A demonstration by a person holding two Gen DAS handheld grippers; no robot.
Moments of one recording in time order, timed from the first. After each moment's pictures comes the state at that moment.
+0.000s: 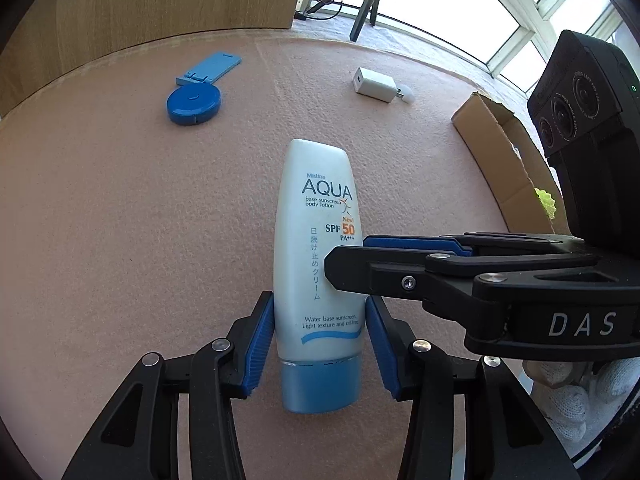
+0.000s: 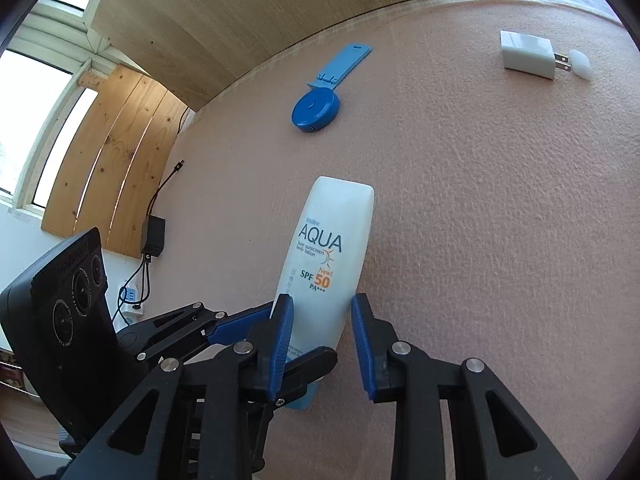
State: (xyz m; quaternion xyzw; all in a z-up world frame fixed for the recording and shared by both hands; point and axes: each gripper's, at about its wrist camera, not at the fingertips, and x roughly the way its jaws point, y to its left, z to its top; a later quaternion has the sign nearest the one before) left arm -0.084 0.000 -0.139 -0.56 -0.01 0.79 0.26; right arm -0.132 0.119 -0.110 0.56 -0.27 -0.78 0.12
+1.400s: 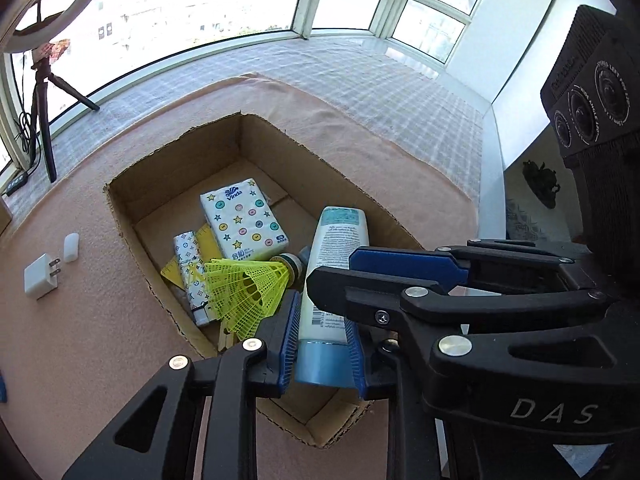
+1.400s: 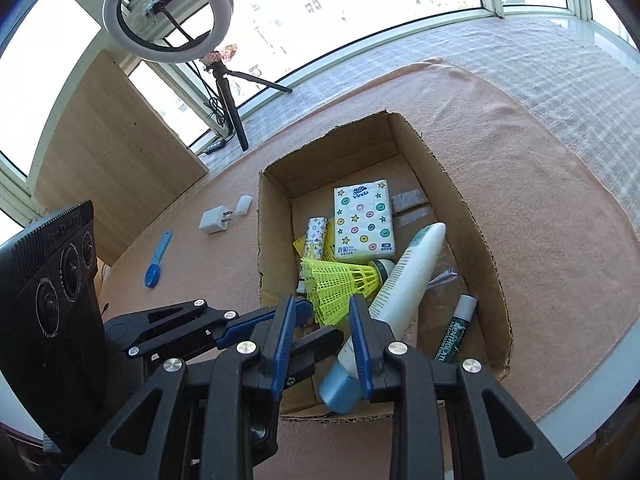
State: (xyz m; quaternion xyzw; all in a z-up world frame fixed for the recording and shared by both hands) left arm -0.050 0.376 -0.079 -0.48 0.13 0.73 0.47; right arm 0.030 0.386 -0.040 0.43 -0.31 -0.84 -0.12
